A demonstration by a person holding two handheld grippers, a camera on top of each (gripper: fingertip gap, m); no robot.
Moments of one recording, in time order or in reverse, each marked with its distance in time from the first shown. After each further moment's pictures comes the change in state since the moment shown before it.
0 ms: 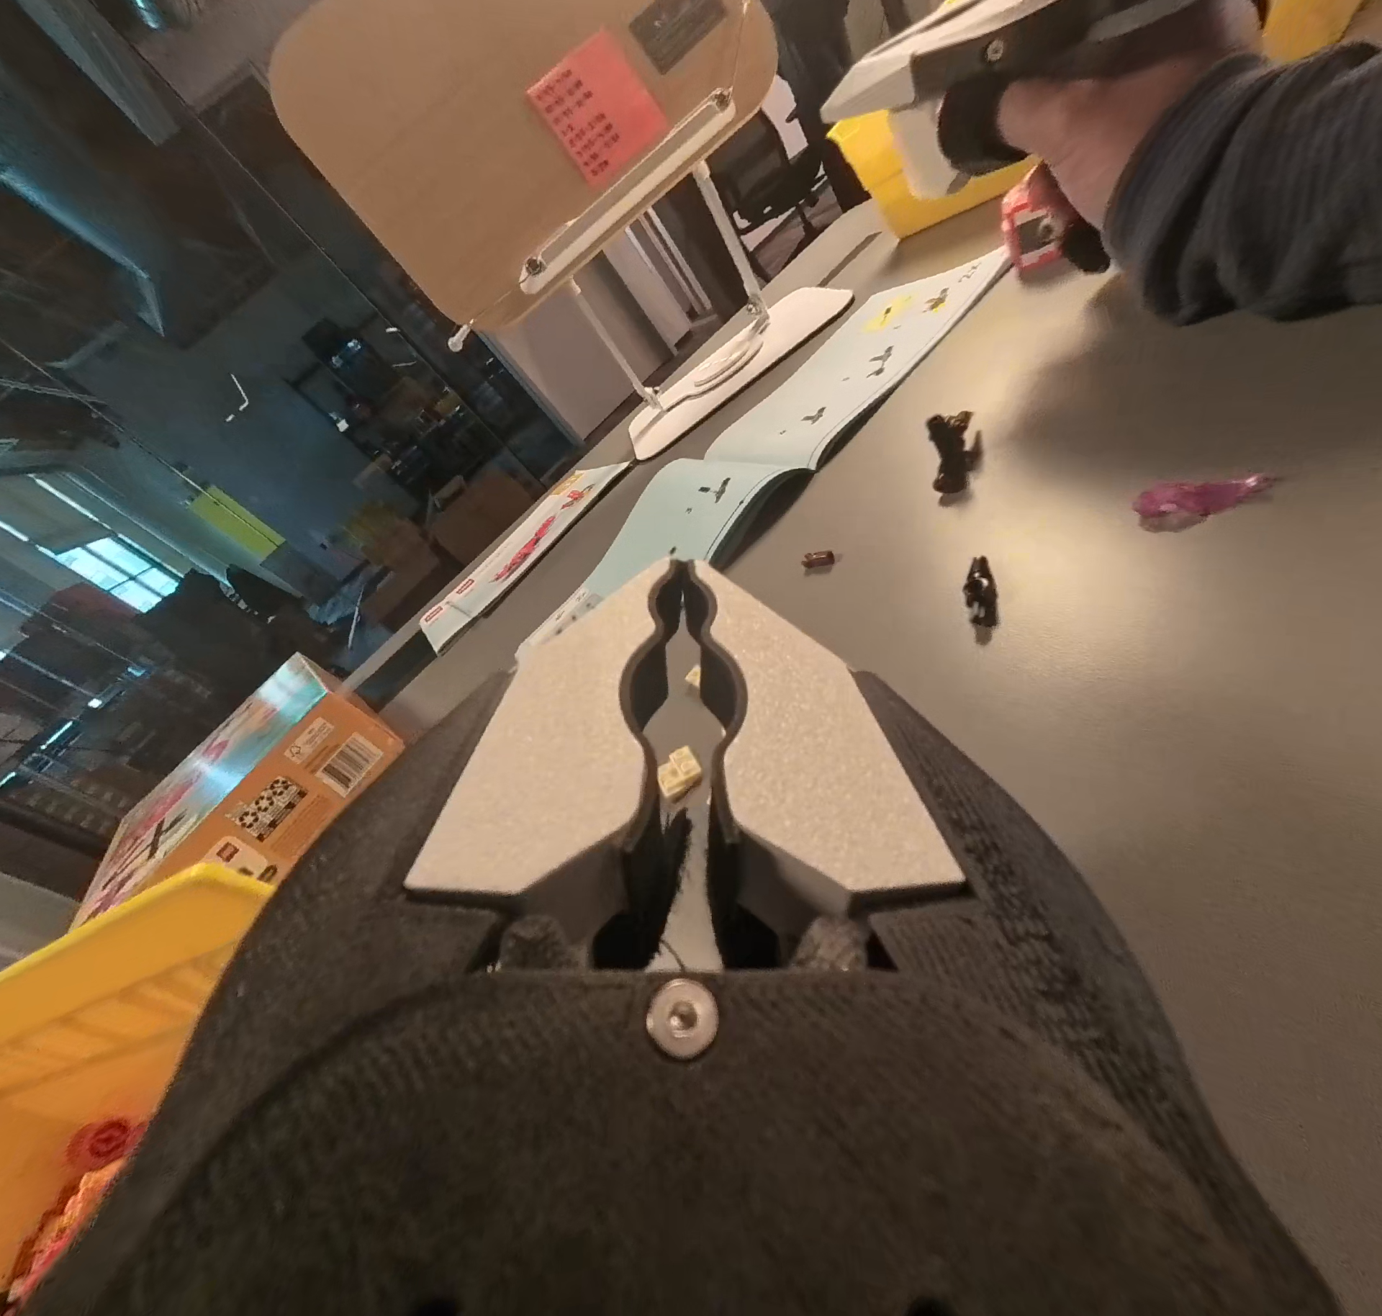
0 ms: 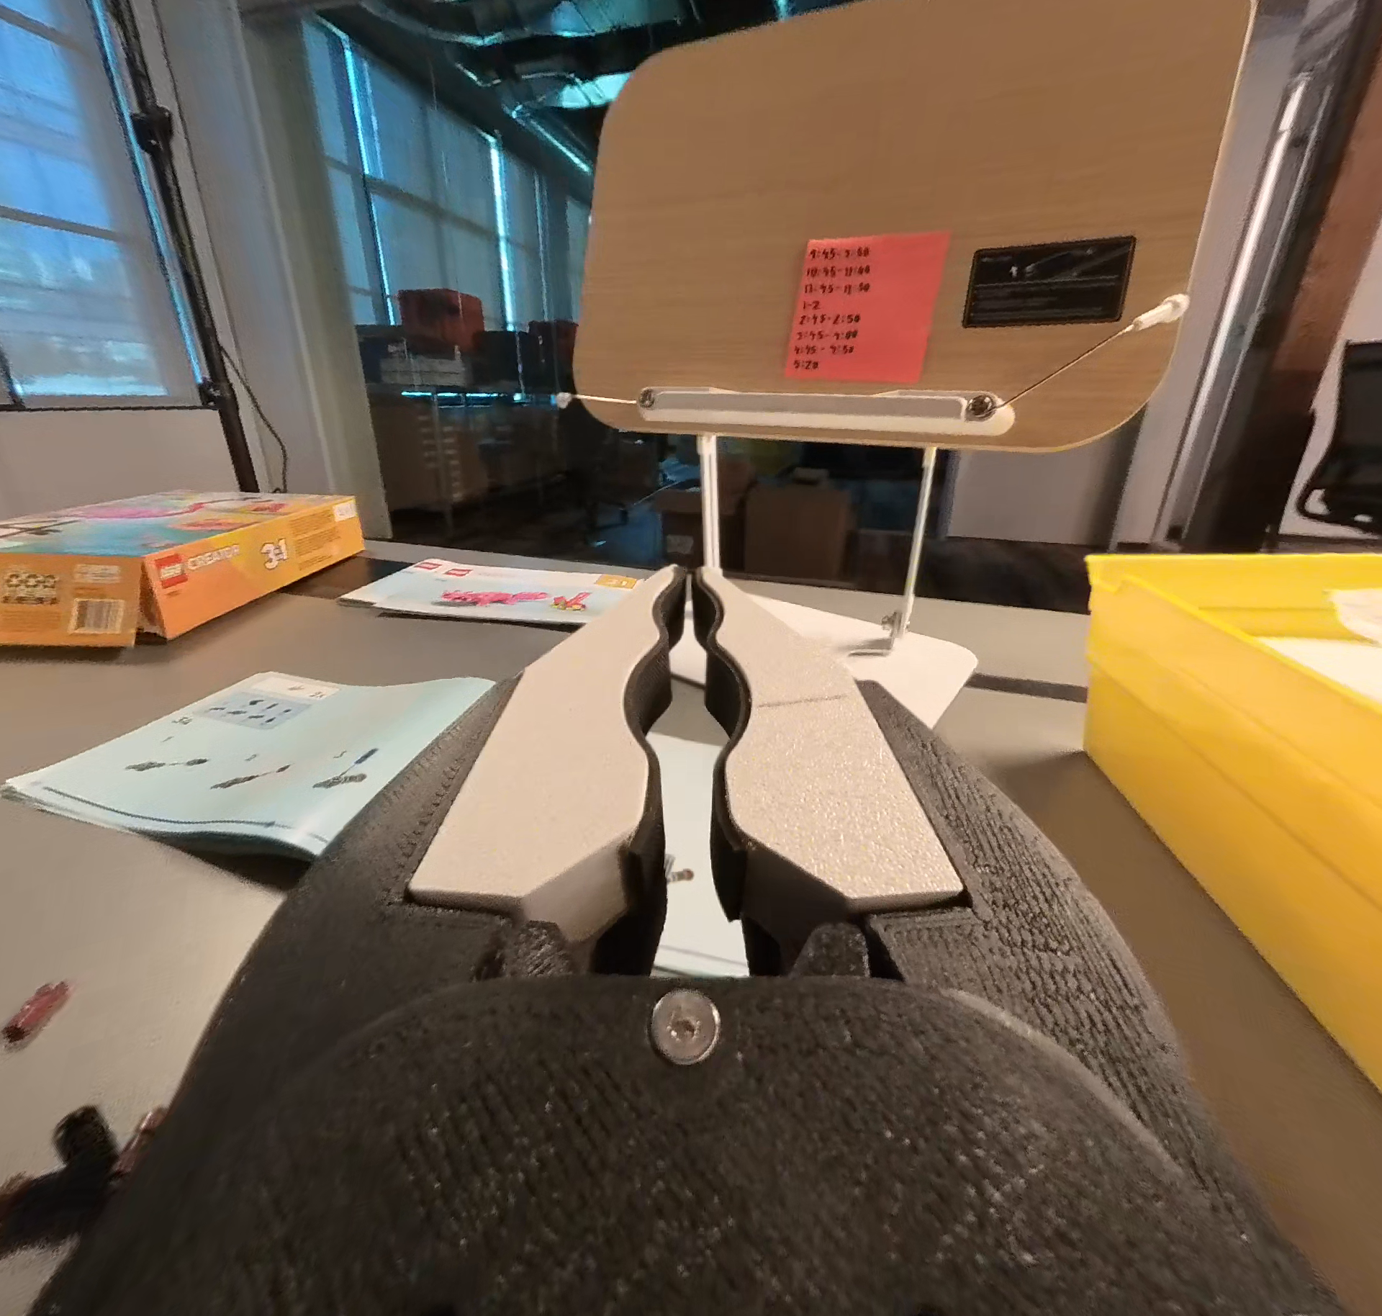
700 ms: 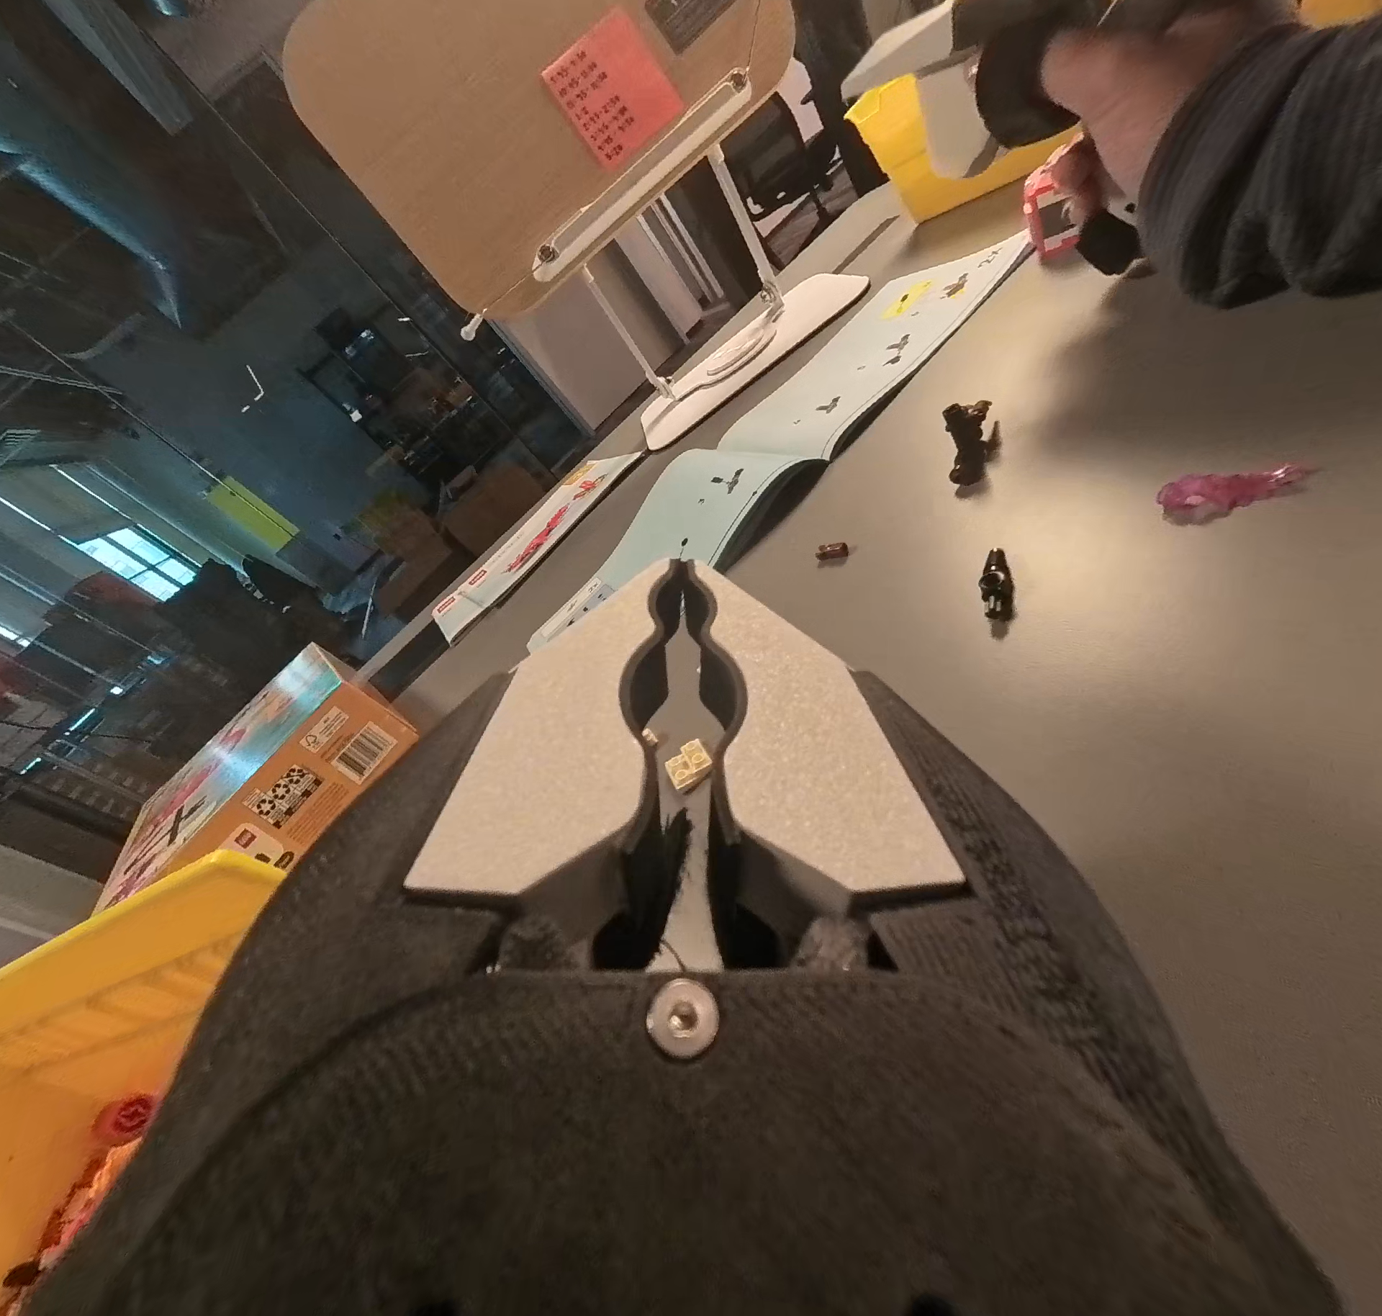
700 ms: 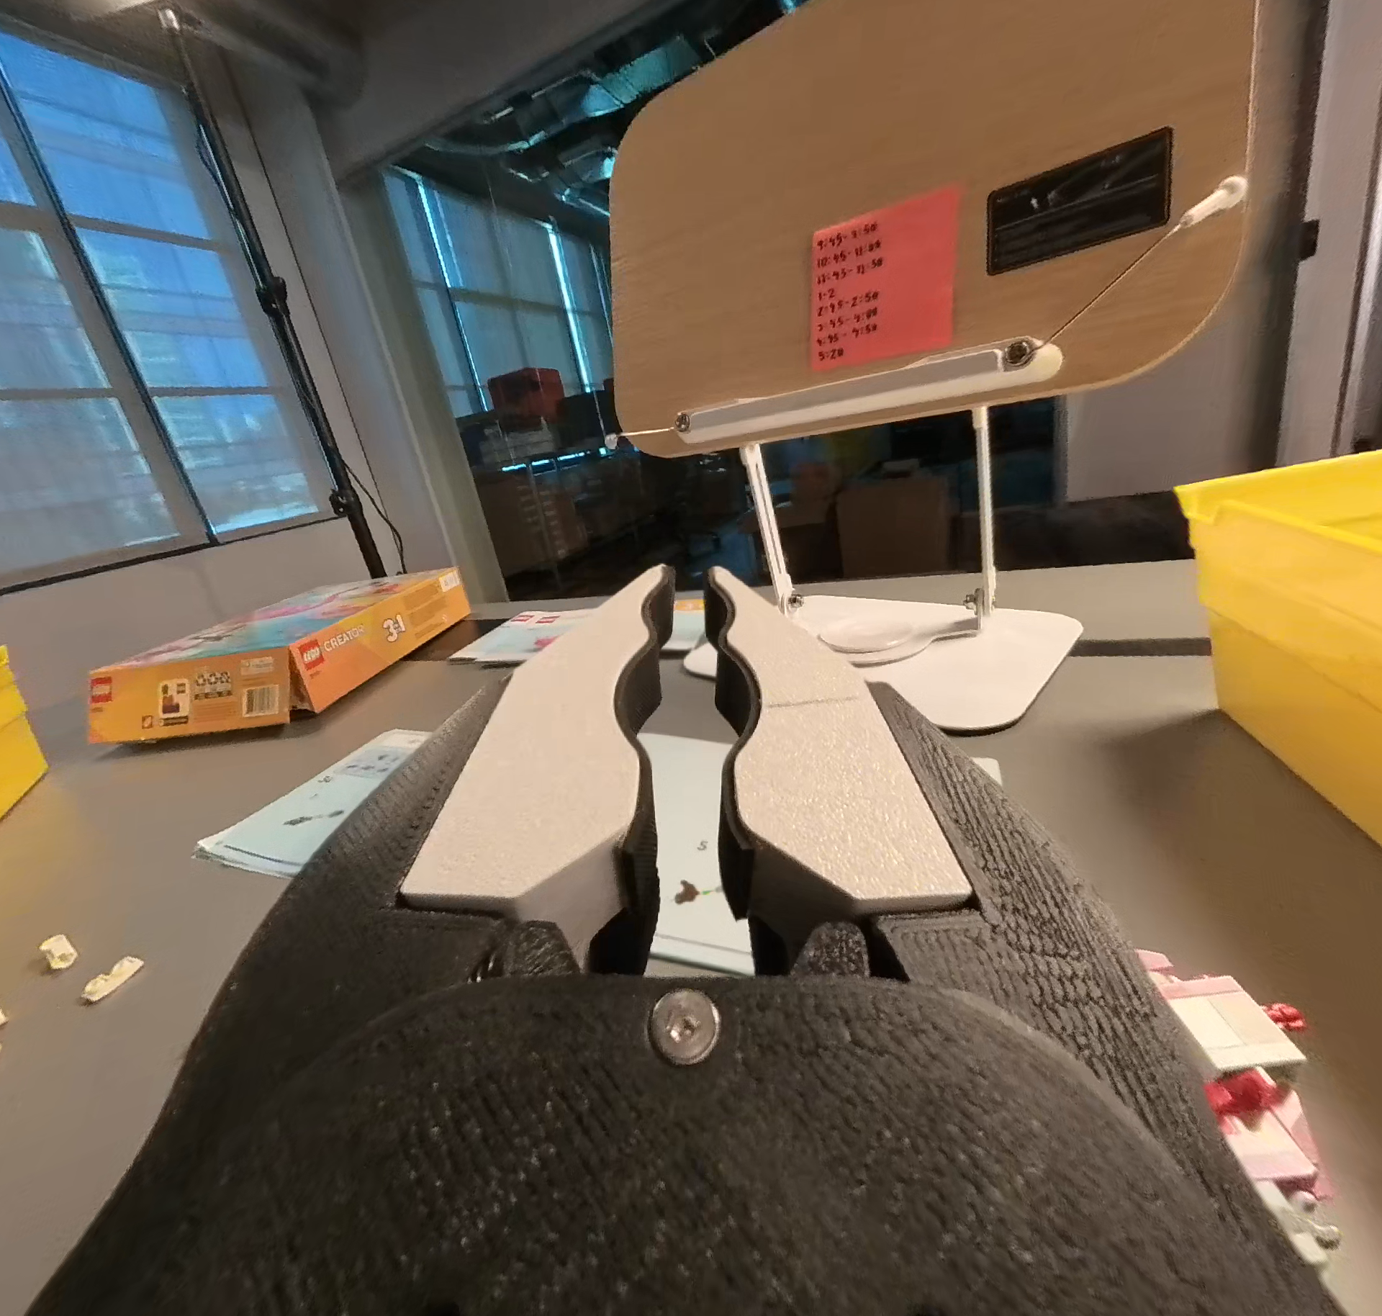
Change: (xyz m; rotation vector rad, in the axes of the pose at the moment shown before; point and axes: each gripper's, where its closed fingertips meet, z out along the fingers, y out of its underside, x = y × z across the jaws) left arm -0.004 0.002 -0.001 -0.014 -0.017 0.006; right arm 0.000 -0.001 -0.003 0.034 -0.078 0.230
